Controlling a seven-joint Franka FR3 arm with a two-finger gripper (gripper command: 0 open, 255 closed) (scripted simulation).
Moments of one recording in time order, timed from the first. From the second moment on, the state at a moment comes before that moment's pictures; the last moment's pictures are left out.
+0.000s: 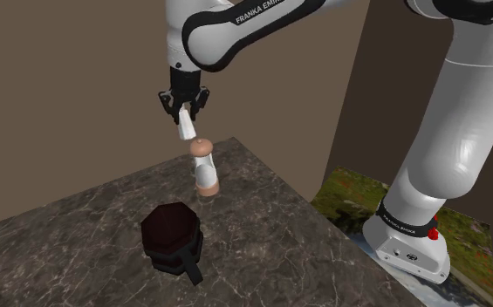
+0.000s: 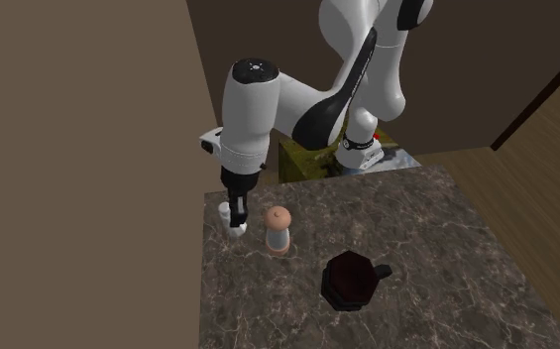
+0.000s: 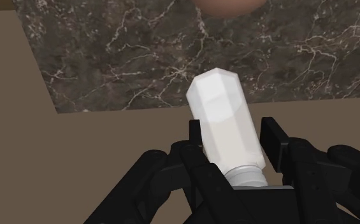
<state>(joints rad) -0.01 0.11 0.41 -1.88 -0.12 2.25 0.72</state>
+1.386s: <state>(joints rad) 0.10 -0.06 0.53 -1.94 -0.10 2.13 0.94</state>
